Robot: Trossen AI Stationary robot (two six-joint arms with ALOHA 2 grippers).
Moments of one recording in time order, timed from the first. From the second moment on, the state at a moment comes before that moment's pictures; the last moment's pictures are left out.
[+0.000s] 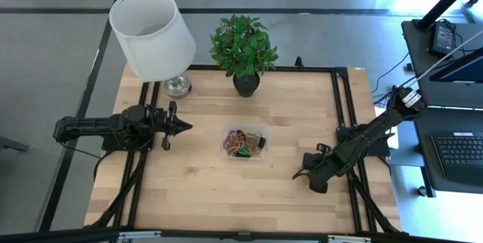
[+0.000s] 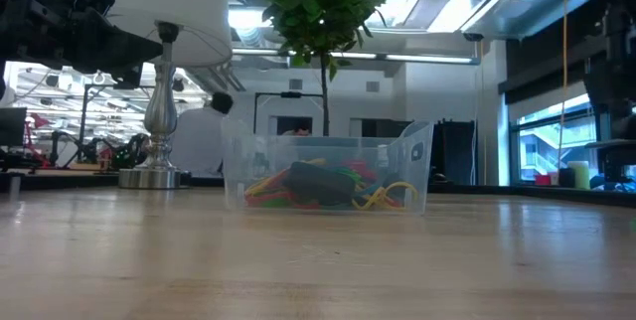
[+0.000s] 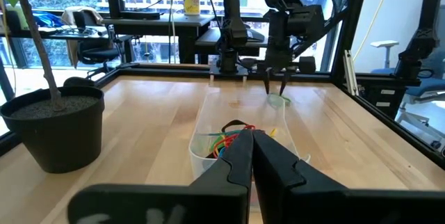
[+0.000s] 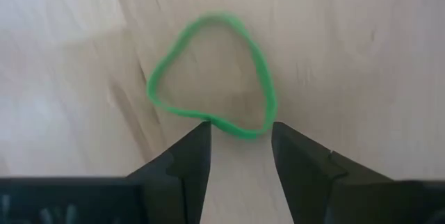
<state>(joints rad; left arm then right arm) 0.09 0.07 0.01 0.03 0.09 -0.06 0.69 1.37 0.60 -0.63 0.09 0.96</state>
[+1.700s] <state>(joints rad) 0.09 0.07 0.01 0.03 0.09 -0.06 0.60 1.46 1.15 -0.96 0.40 1.11</state>
